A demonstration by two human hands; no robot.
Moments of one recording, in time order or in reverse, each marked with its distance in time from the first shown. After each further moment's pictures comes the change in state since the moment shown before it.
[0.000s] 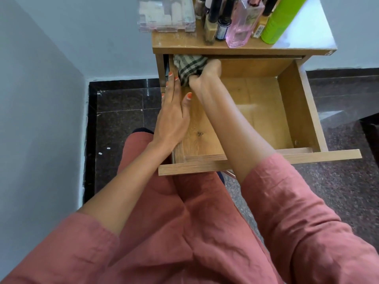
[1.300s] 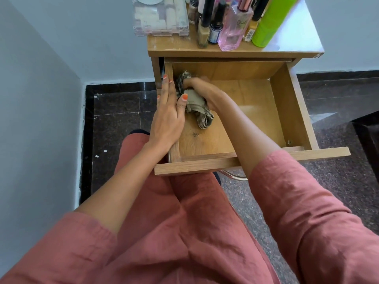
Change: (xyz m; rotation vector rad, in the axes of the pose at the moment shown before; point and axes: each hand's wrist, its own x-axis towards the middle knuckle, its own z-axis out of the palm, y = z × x) left_hand 0.000 -0.002 0.002 0.037 0.001 -0.026; right_hand 0.033 -0.020 -0.047 -1.497 -0.213 -0.051
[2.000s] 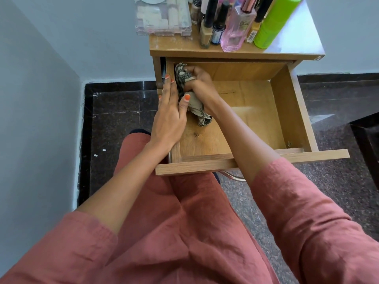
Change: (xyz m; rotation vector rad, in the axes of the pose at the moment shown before) left_hand 0.001 0.001 0.001 0.006 0.000 0.005; right_hand -0.002 0.002 0.012 0.165 0.112 -0.298
